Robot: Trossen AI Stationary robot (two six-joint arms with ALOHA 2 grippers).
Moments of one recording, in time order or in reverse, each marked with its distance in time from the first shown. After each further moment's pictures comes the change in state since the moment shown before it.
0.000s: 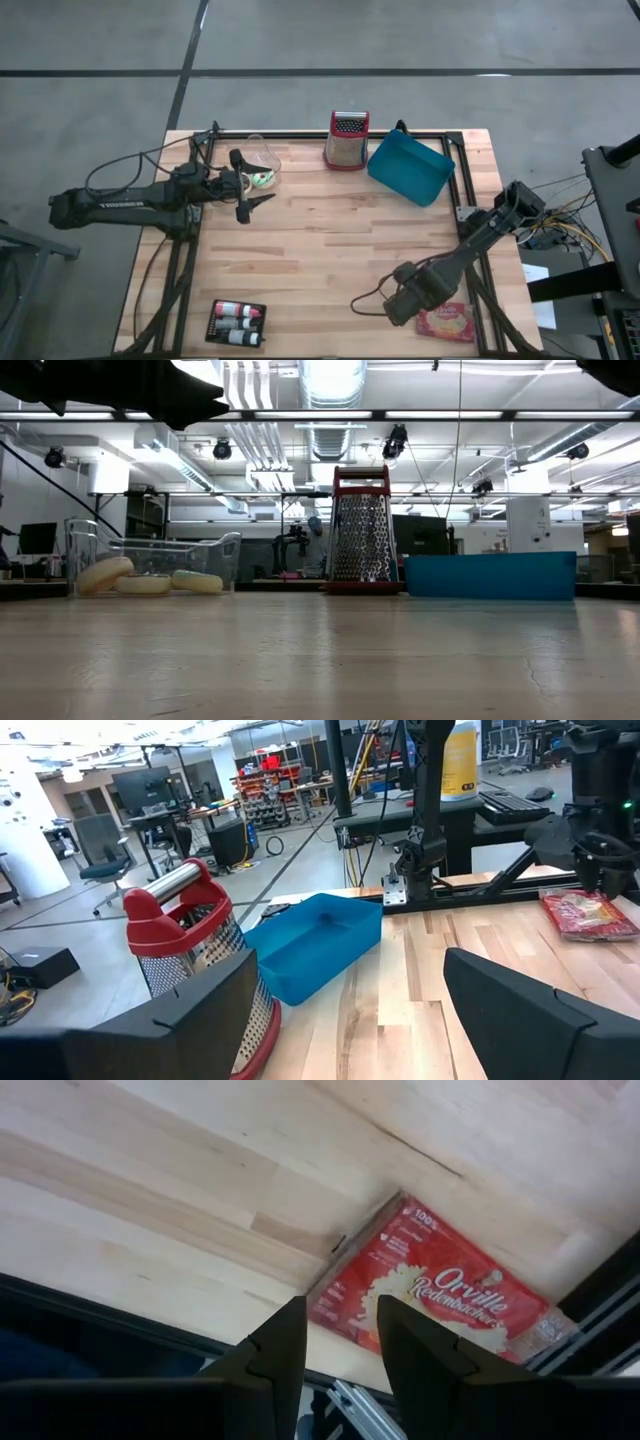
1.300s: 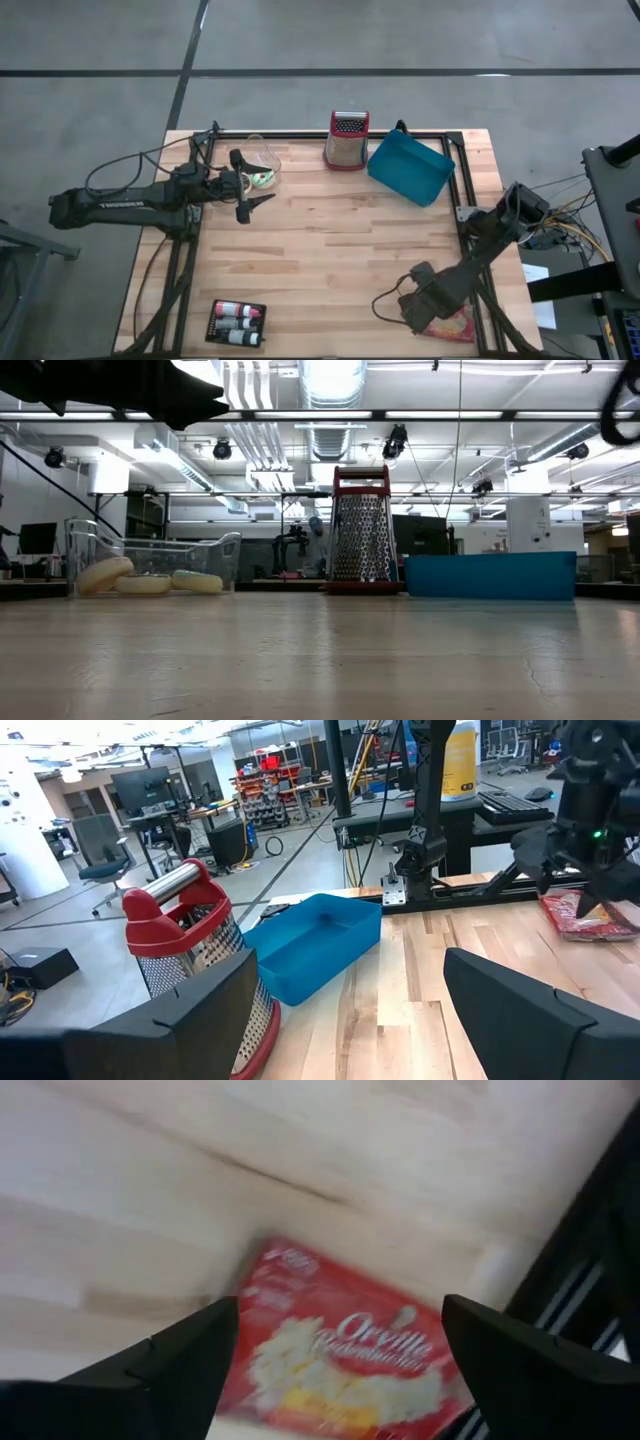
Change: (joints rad) left arm 0.000 0.000 0.000 0.000 0.002 0.000; right arm 0.113 -0.001 -0.159 -0.008 0.064 0.199
